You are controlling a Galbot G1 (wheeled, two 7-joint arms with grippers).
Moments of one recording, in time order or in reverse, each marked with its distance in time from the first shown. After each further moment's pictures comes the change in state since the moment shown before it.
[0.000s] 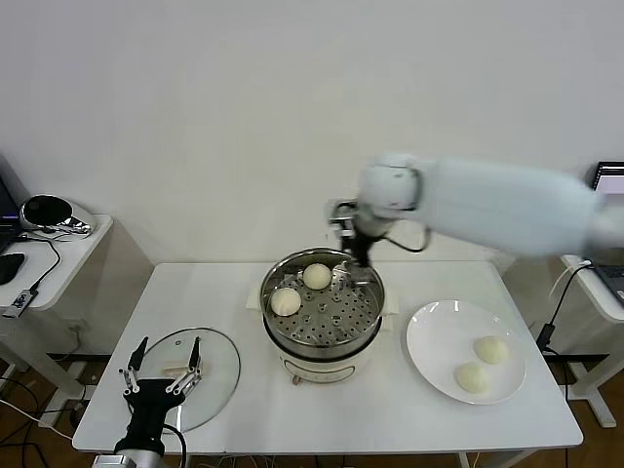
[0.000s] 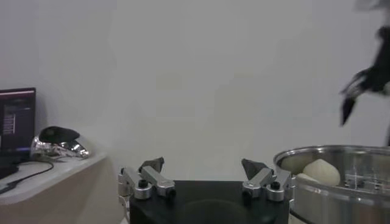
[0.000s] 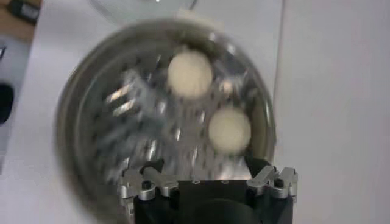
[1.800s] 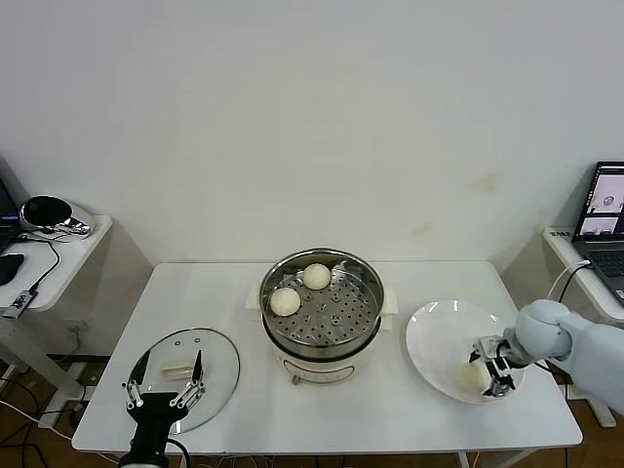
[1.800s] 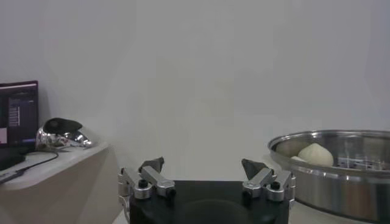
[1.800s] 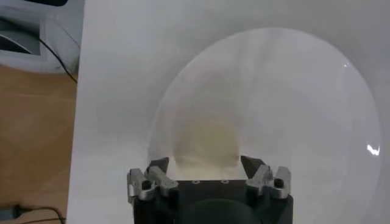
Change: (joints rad) left arm 0.051 -0.051 0.007 -0.007 0.063 0.001 -0.005; right arm -0.973 -0.423 0.656 -0.031 -0.602 0.292 0.014
